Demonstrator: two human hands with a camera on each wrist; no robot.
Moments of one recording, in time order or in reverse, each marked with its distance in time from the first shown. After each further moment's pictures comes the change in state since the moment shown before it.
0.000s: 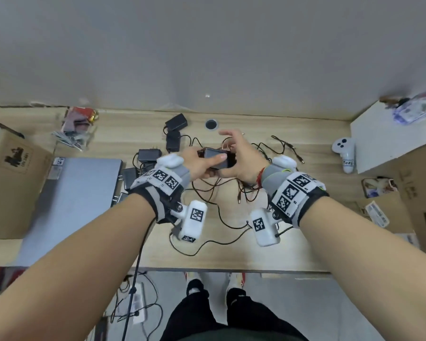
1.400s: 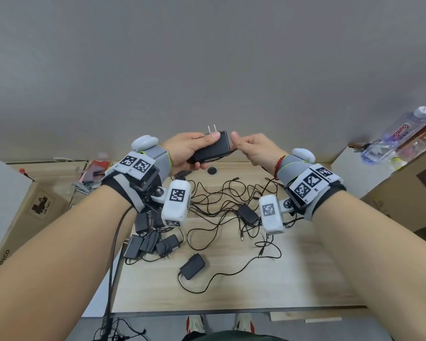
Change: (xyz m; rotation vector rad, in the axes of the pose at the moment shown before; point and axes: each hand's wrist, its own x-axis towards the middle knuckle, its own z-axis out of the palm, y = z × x) left_hand -0.048 0.135 -0.081 -0.117 -0.188 0.118; right_hand -0.020 -0.121 -0.094 0.079 0.138 -0.054
